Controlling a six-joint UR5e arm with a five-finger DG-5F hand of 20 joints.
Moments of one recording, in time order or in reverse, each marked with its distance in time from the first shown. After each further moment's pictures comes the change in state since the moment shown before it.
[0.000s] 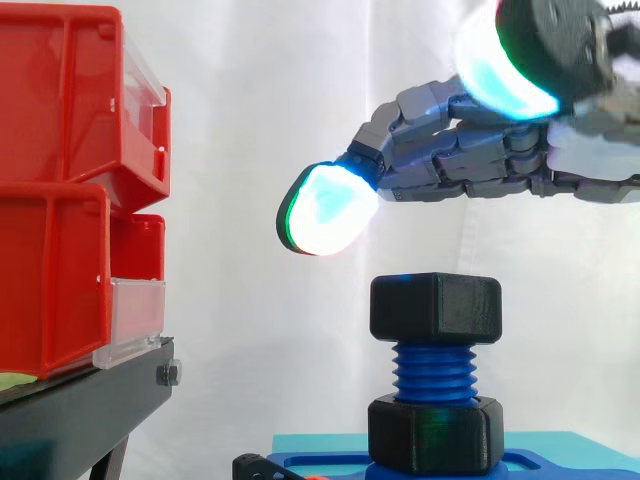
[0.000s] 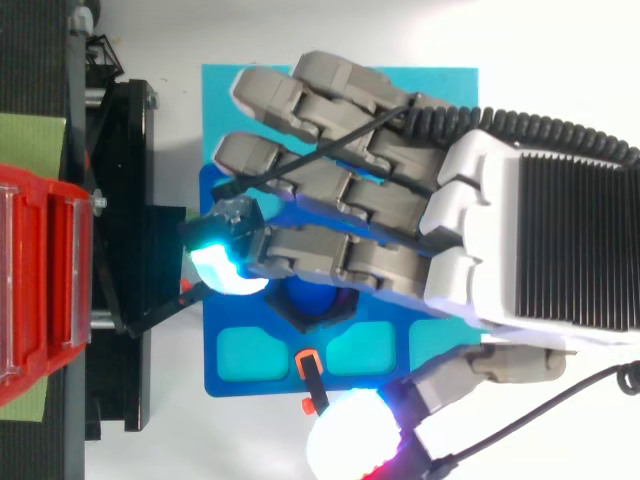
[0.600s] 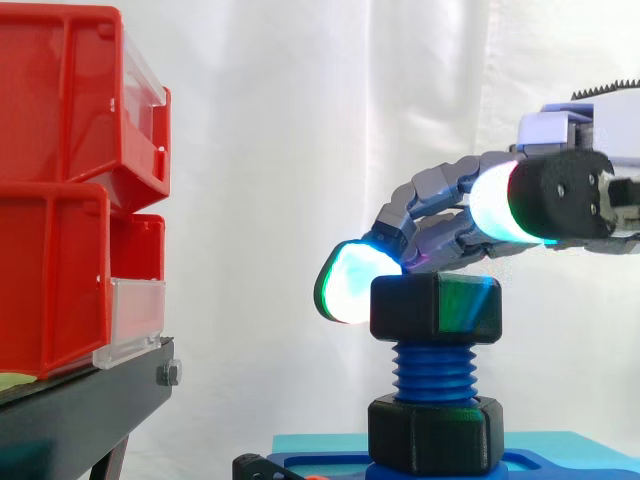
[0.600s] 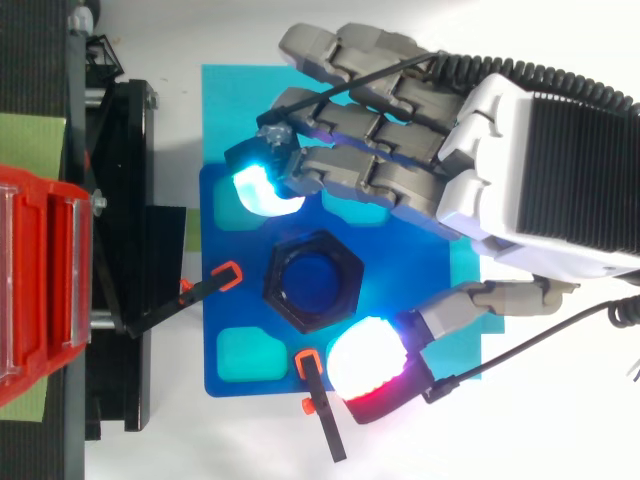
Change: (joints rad) arm -0.023 0.001 -0.052 0.015 0.058 0.012
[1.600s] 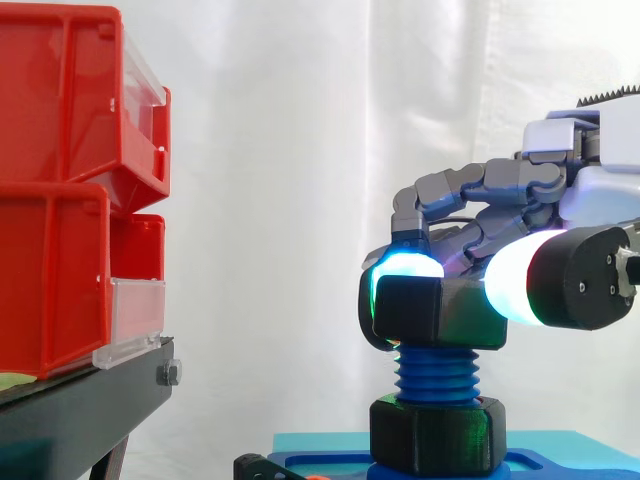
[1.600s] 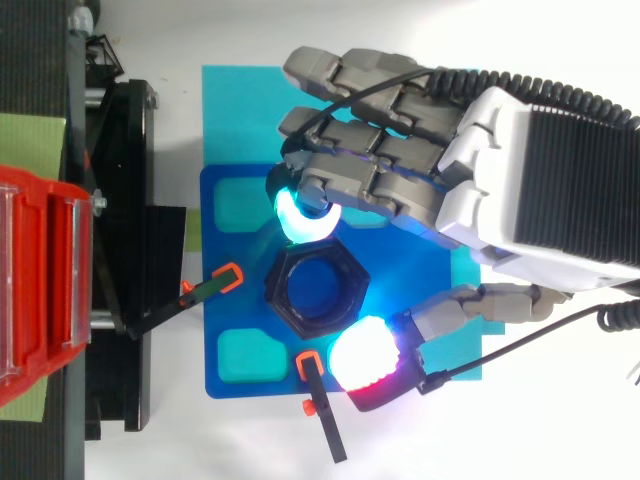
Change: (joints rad) arm 0.014 -0.001 -0.007 -0.007 0.024 0.004
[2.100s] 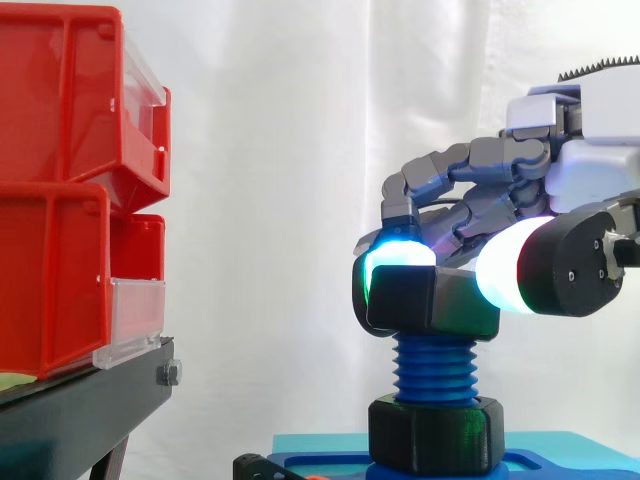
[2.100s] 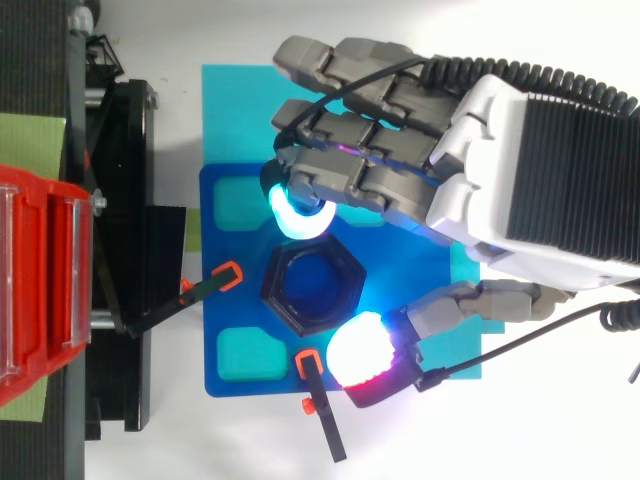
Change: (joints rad) arm -0.004 0.000 0.070 -0.115 -0.001 0.001
